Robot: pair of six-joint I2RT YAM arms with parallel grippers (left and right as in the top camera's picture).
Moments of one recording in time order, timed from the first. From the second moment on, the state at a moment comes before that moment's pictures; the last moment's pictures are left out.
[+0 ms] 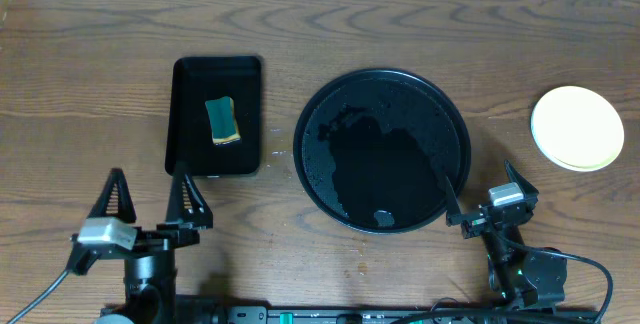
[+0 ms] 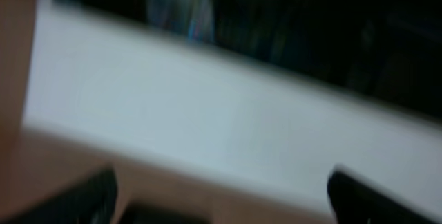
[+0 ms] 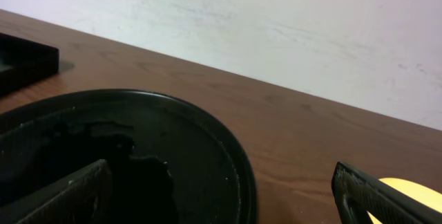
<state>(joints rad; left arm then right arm) -0.05 0.02 0.46 -0.16 -0.09 -0.33 0.10 0.01 0.01 -0.06 -0.14 -0.15</state>
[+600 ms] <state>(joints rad) -0.03 0.01 0.01 0.24 -0.08 -0.41 0.10 0.01 0.01 -0.06 -0.14 -0.15</state>
